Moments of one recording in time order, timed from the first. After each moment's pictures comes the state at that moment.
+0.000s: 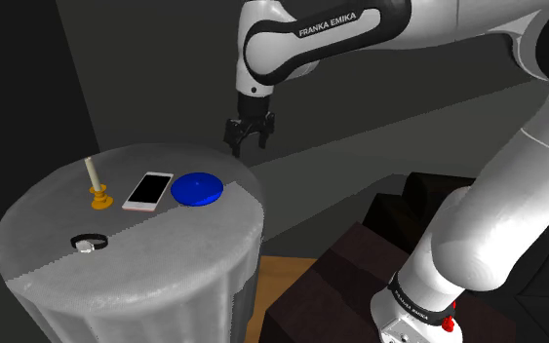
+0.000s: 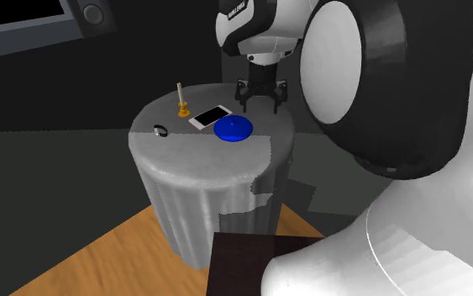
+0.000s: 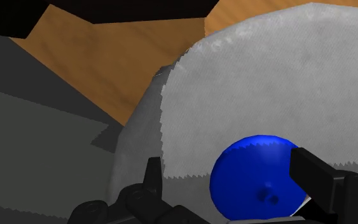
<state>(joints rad) 0.09 -0.12 0.14 -2.13 0.02 2.00 0.23</state>
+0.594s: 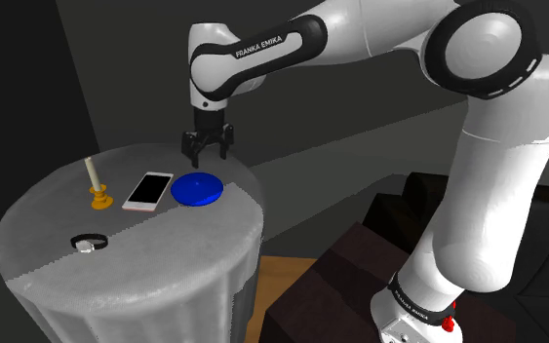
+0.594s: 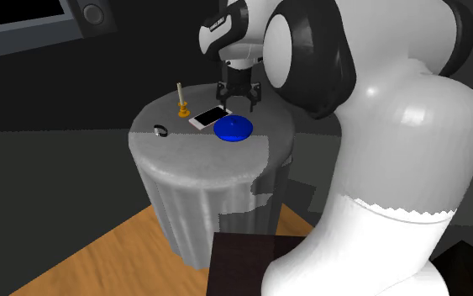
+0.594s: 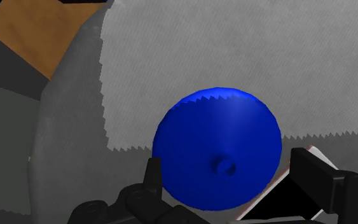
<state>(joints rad) 0.14 0.24 0.18 -1.82 -0.01 2.03 0.30</state>
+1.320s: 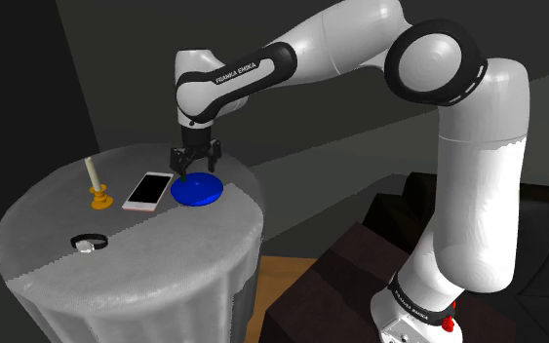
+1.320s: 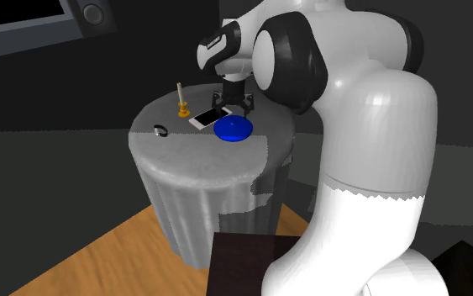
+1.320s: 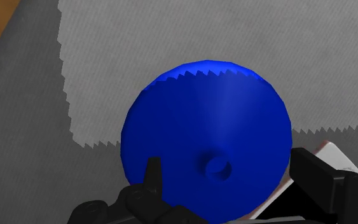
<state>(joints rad) 0.16 0.41 0.18 -1.72 -0.02 2.09 0.31</state>
